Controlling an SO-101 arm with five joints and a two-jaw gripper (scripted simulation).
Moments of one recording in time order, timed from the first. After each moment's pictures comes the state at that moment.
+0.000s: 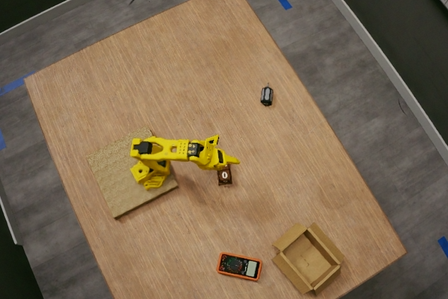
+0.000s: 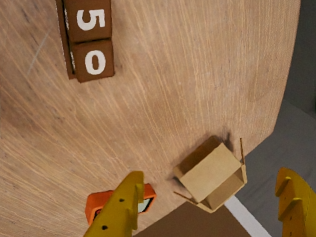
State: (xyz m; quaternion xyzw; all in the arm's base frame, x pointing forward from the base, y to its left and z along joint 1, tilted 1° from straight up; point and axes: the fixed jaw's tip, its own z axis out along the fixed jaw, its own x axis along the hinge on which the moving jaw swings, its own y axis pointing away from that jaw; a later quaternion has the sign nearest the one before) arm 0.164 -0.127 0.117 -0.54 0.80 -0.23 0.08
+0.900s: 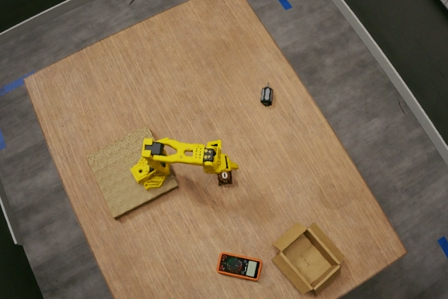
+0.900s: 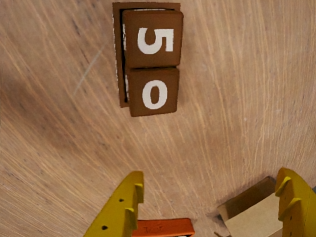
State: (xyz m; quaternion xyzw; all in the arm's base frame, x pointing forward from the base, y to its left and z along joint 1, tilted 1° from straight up) arm 0.157 -0.122 0.068 -0.55 0.83 -0.09 0.03
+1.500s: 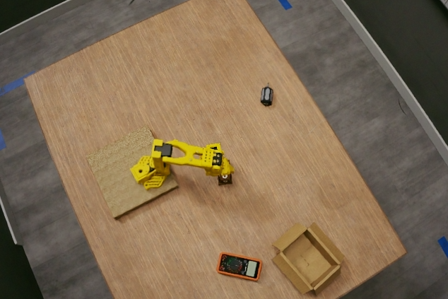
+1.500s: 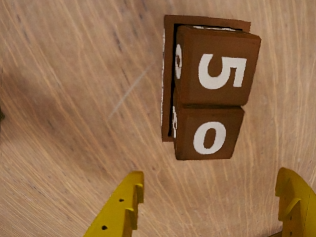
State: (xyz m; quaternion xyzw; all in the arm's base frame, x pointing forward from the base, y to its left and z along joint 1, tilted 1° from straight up) arm 0.146 -0.114 0.034 -0.56 0.83 0.01 0.00
